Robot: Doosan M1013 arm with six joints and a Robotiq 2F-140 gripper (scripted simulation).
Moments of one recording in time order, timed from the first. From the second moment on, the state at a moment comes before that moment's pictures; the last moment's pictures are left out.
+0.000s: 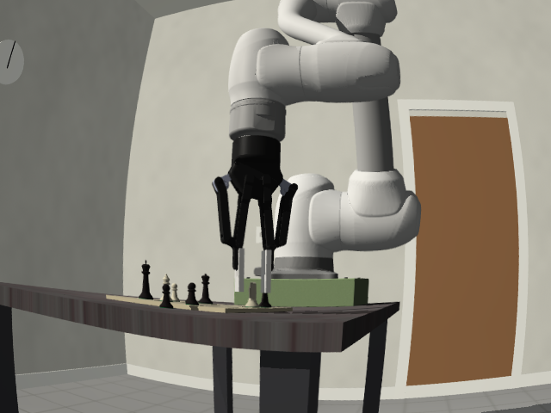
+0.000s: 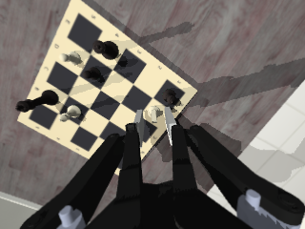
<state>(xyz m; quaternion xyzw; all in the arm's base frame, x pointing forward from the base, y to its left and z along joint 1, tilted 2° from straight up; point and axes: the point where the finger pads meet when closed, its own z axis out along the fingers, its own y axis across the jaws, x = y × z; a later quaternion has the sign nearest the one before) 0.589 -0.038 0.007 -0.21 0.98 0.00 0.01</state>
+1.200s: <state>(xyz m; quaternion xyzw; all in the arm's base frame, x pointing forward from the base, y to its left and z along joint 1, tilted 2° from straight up) 0.589 -0.038 -0.004 -0.21 0.98 0.00 0.01</state>
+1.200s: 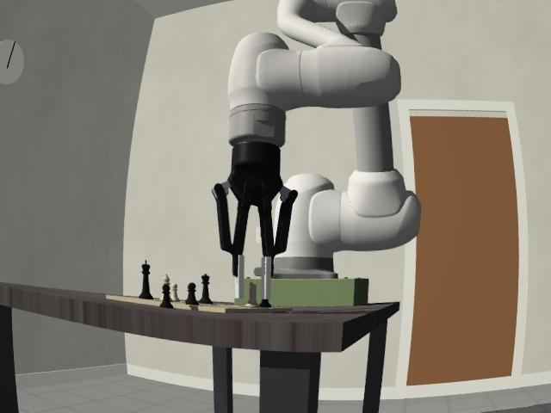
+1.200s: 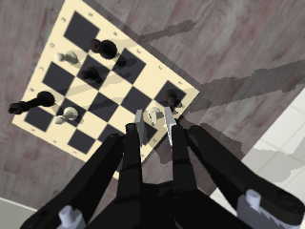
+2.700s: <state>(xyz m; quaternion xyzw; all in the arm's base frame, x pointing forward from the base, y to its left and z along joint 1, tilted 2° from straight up) 0.589 -0.038 -0.003 -0.21 0.98 0.00 0.01</state>
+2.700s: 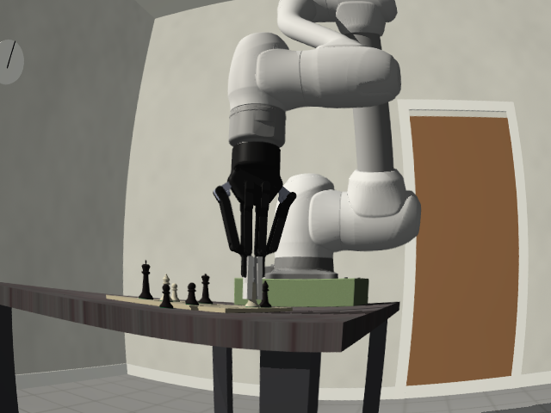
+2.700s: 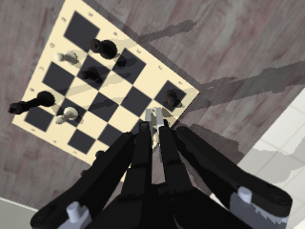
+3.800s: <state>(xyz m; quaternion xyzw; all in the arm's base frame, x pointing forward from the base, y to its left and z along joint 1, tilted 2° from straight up) 0.586 -0.038 0.096 -0.21 0.98 0.00 0.01</state>
